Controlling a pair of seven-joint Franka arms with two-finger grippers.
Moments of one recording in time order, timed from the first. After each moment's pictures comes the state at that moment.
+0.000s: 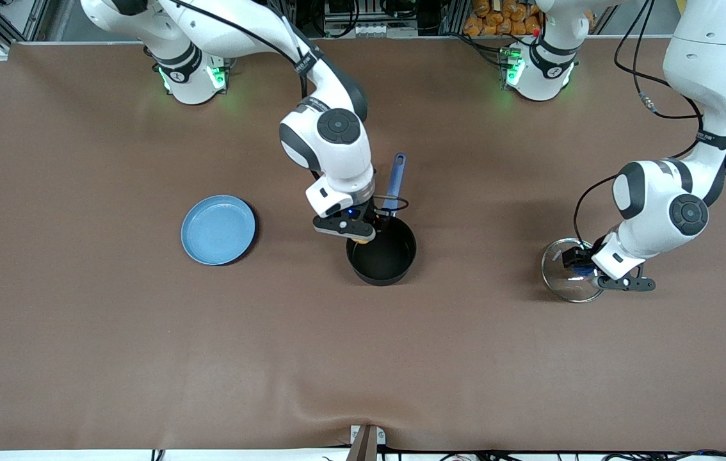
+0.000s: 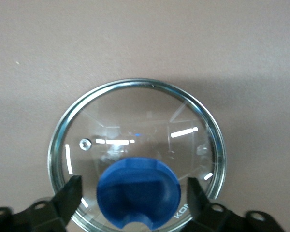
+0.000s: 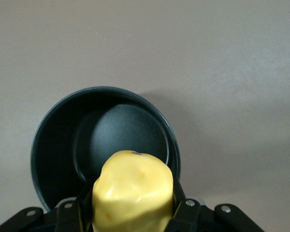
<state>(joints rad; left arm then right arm) 0.17 0.47 -0.15 -2.04 0.03 2.52 0.08 0.75 0.64 0.03 -1.51 -0.12 2.32 1.11</state>
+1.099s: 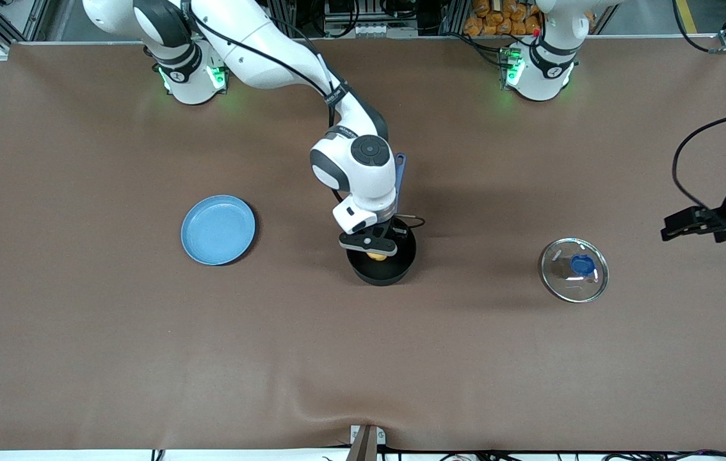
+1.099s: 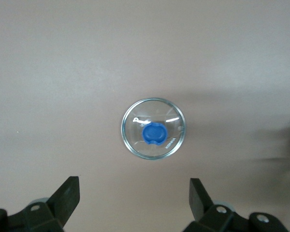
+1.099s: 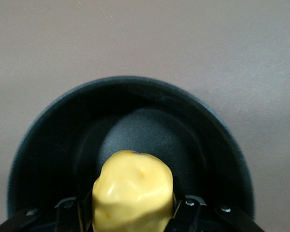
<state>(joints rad) 0.20 0.21 -0.15 -1.51 -0.01 1.74 0.08 0.86 0.87 -0.06 -1.34 -0.12 2.41 1.14</state>
